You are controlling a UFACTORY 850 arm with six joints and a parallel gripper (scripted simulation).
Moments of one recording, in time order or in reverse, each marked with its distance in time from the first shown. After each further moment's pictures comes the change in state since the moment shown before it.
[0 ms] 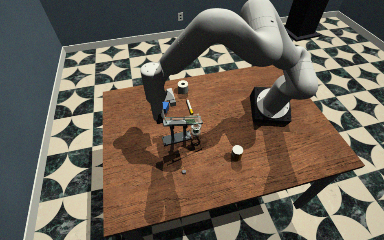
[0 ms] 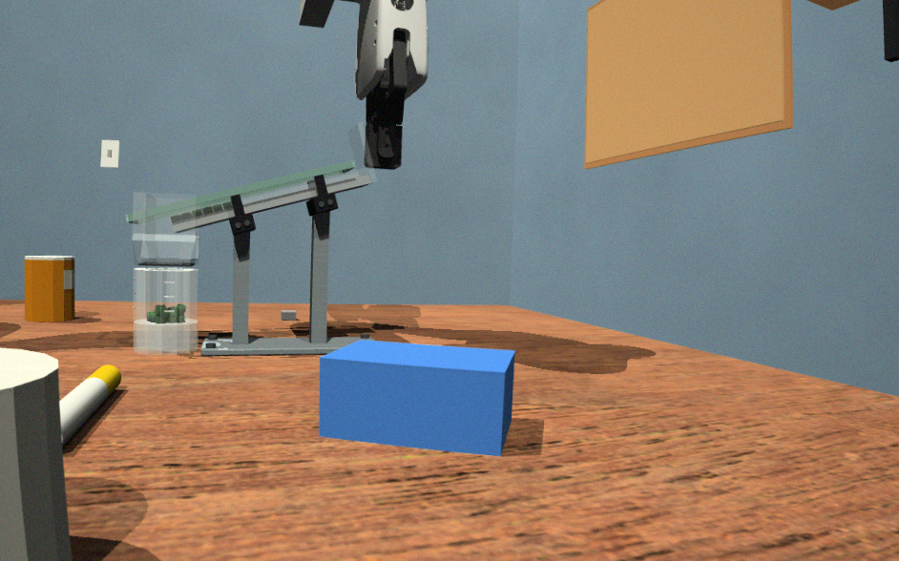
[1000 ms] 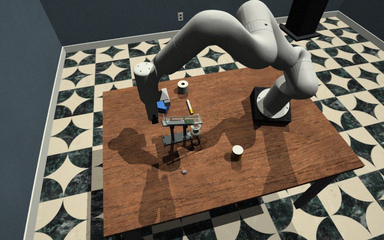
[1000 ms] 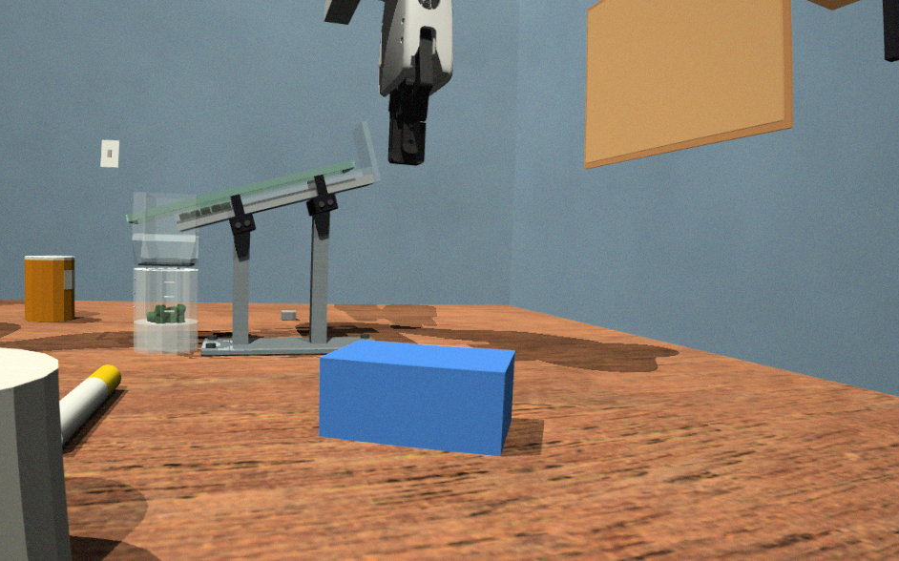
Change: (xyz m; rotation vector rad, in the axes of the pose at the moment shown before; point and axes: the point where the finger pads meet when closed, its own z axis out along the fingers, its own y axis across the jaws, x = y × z) arm -0.023 0.000 -0.006 -0.006 0.011 0.001
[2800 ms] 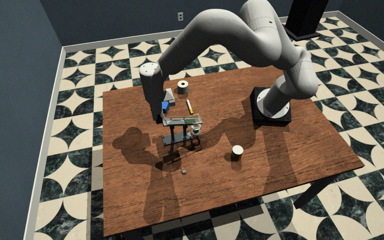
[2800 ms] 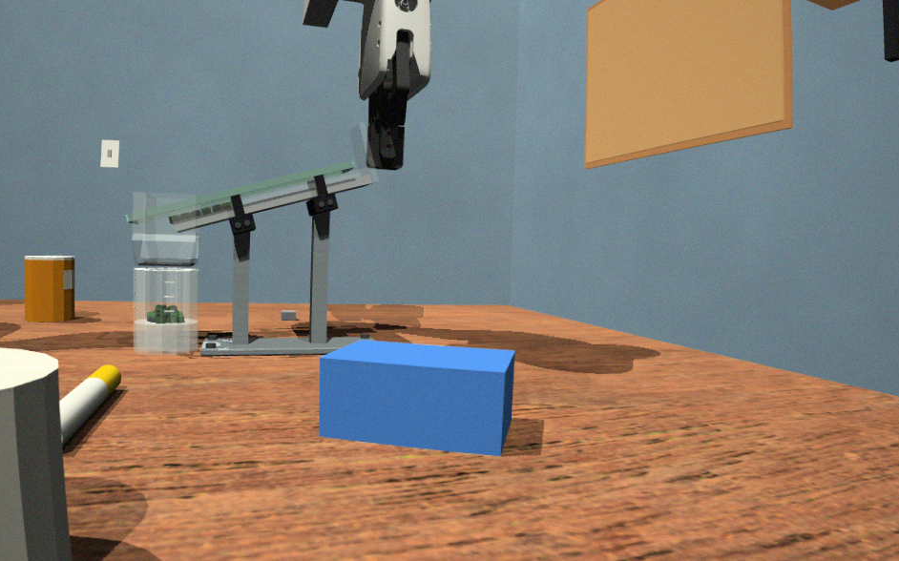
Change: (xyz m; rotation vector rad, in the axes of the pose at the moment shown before) arm 0.021 0.000 0.006 0.001 0.000 0.000
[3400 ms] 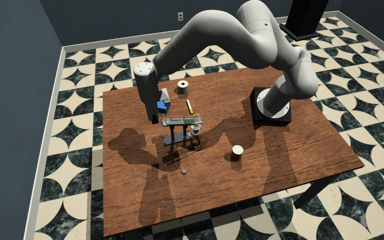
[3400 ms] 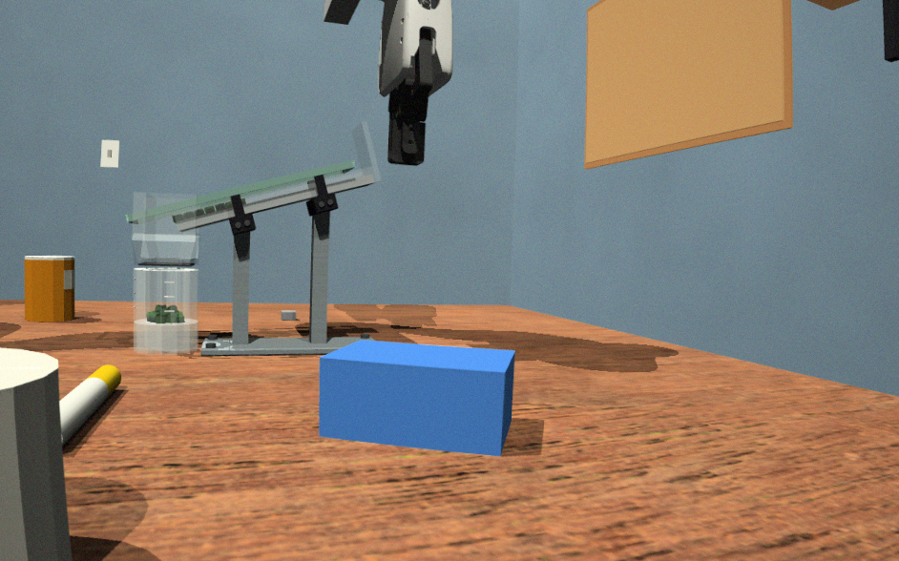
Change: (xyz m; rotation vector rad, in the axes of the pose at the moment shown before) arm -0.021 0.000 -0.006 -0.001 0.000 0.000
